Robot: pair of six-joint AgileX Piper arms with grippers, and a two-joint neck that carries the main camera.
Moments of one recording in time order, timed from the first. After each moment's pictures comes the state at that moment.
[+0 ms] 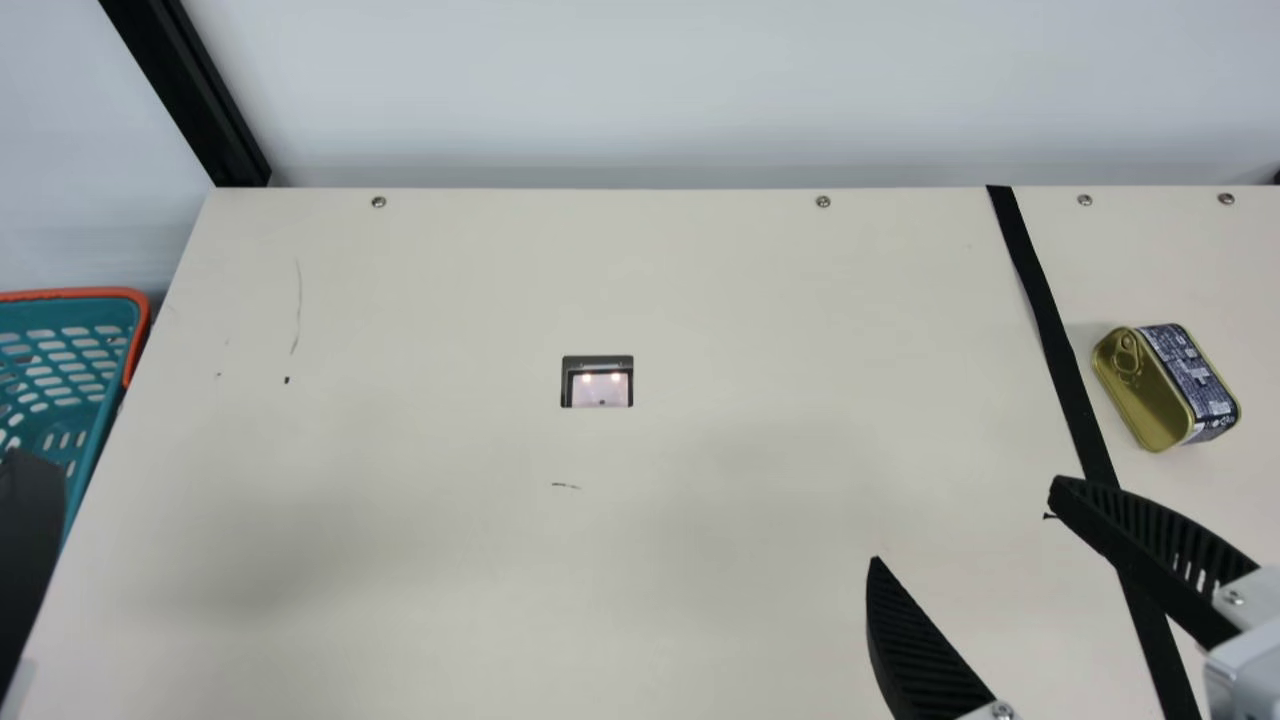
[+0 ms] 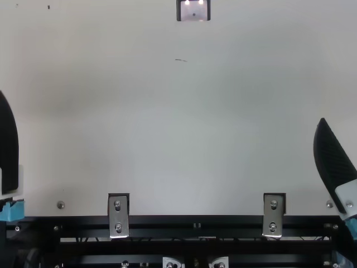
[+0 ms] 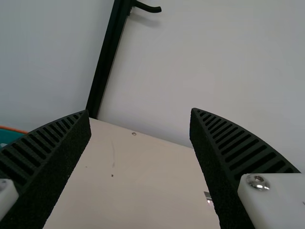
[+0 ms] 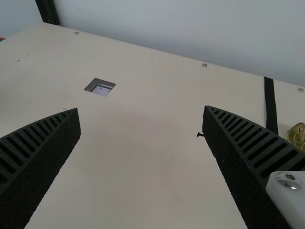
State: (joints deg) left arm -2.8 4.3 -5.1 -29.6 5.2 7.4; right arm 6.7 21.6 -25.5 18.5 32.5 -23.8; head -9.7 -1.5
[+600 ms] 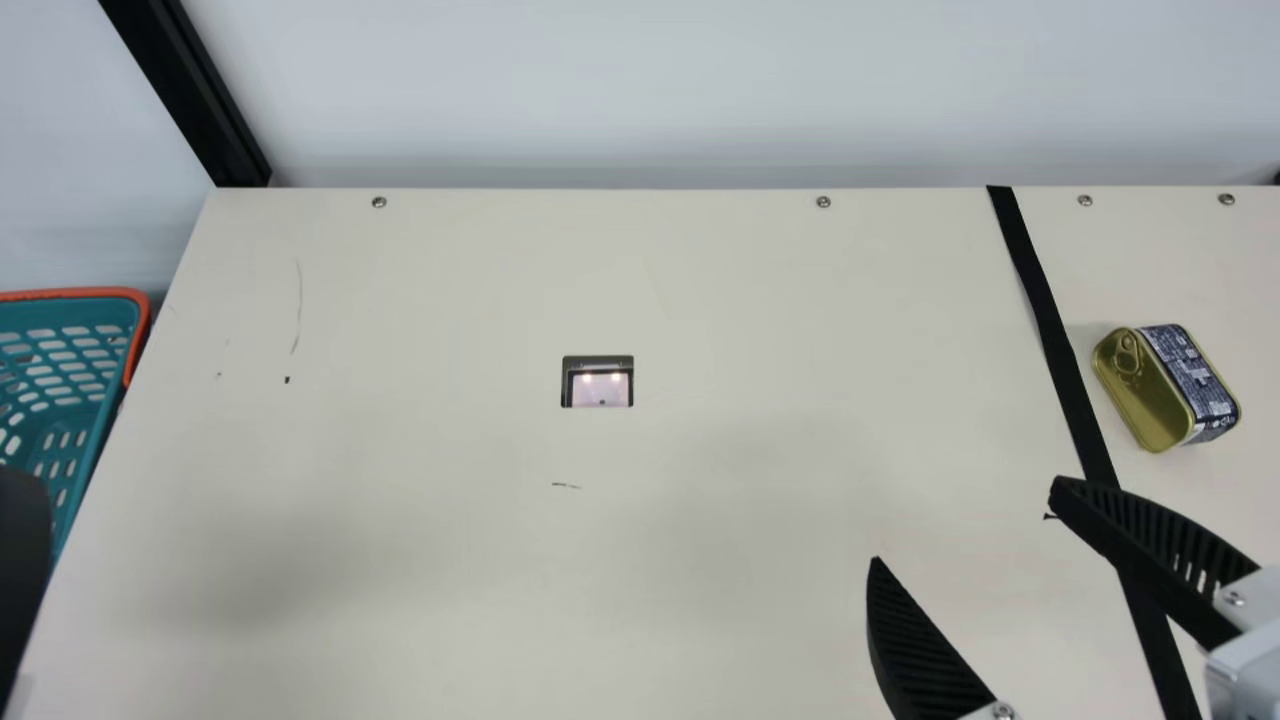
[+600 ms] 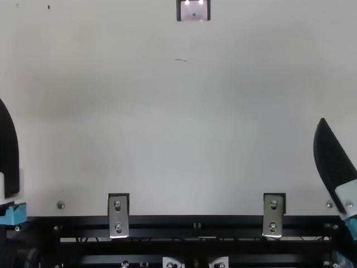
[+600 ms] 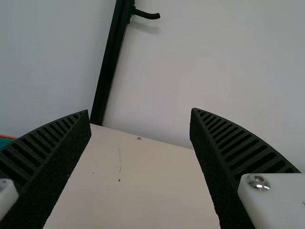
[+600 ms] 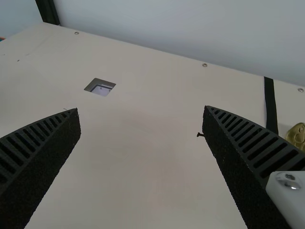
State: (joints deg) left arm -3.4 1.7 -3.9 -25.9 5.1 7.5; right arm 6.7 21.6 -25.5 18.5 32.5 -23.8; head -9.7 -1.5
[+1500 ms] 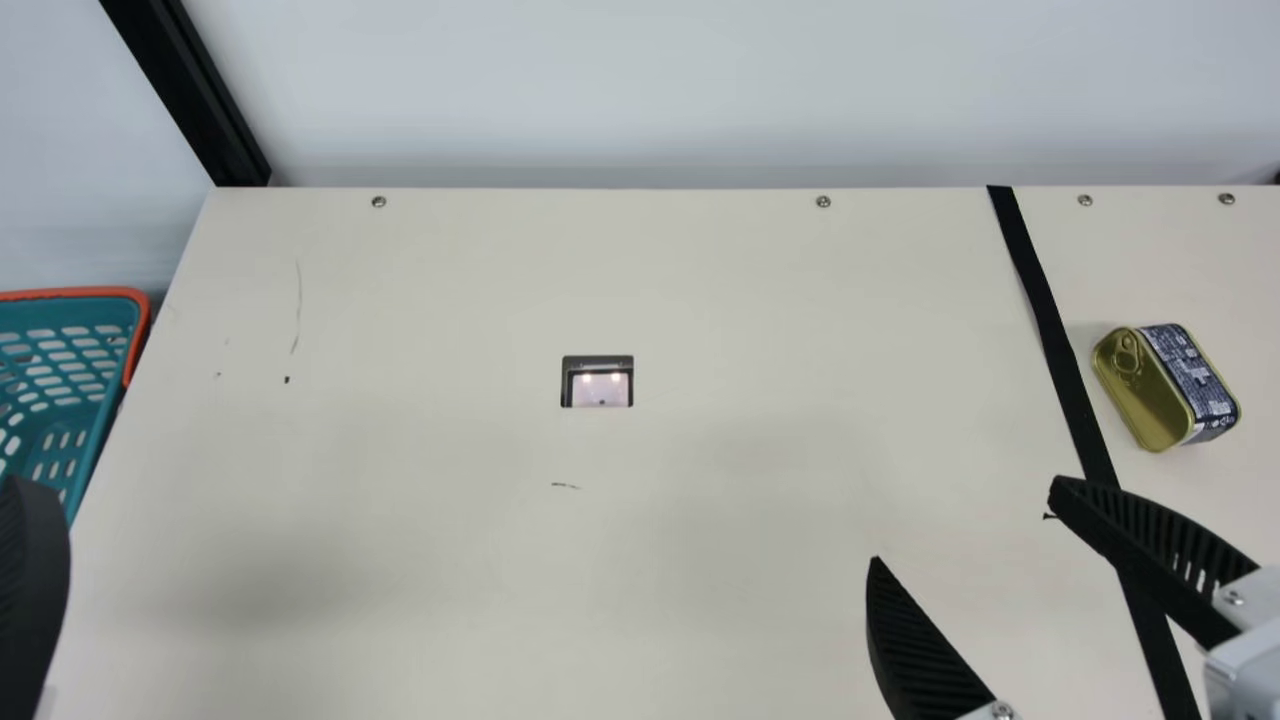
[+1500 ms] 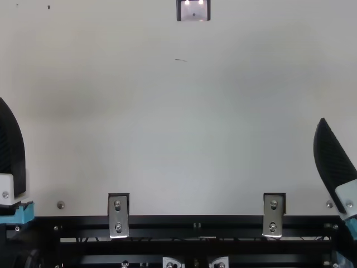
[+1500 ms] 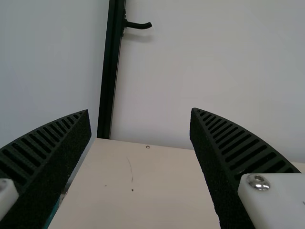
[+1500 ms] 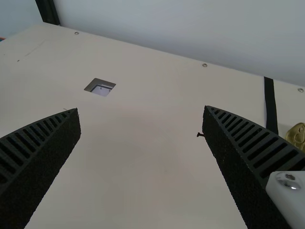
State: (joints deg) left arm -5.6 0.0 -1.3 -20.6 0.8 9.0; right arm 6.7 21.6 -25.5 18.5 32.5 -23.8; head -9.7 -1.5
